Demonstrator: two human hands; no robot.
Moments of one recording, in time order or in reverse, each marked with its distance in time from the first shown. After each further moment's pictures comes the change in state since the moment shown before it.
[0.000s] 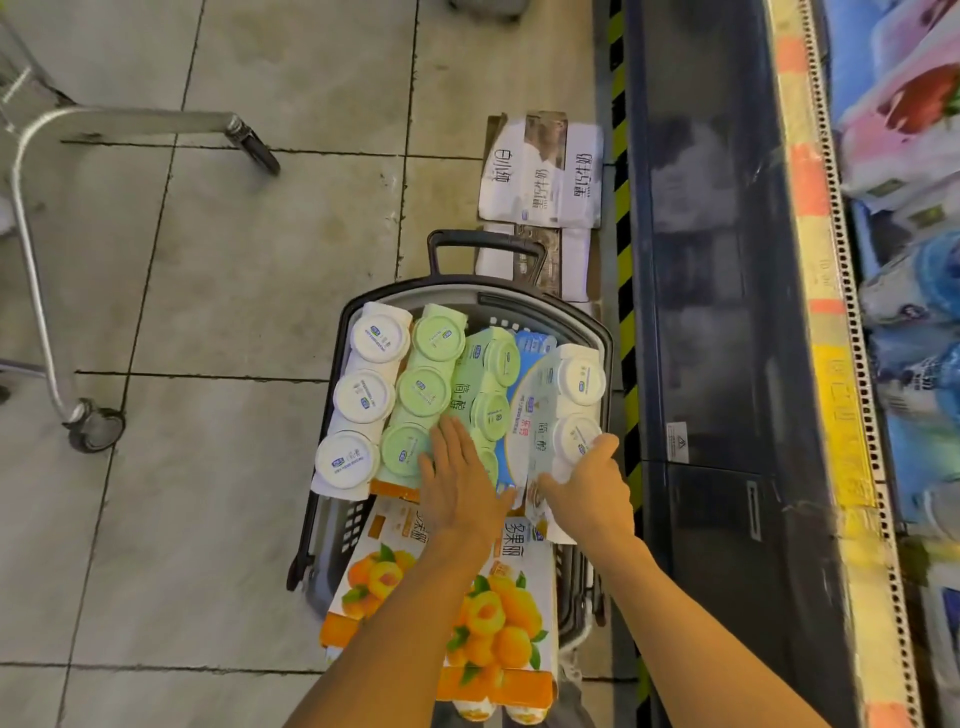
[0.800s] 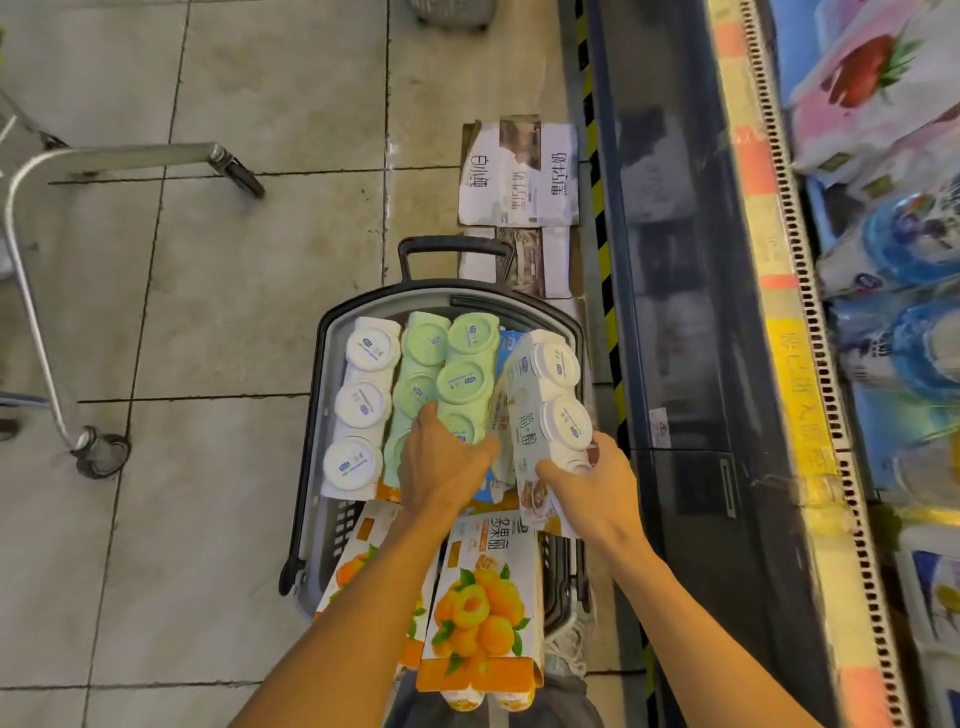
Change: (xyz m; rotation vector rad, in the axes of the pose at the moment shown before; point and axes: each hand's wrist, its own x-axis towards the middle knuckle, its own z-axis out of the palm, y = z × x) left_hand -0.007 0.017 -0.055 -0.767 0.109 -0.189; right_hand -0.022 0.017 -0.044 0.495 -0.014 -0.130
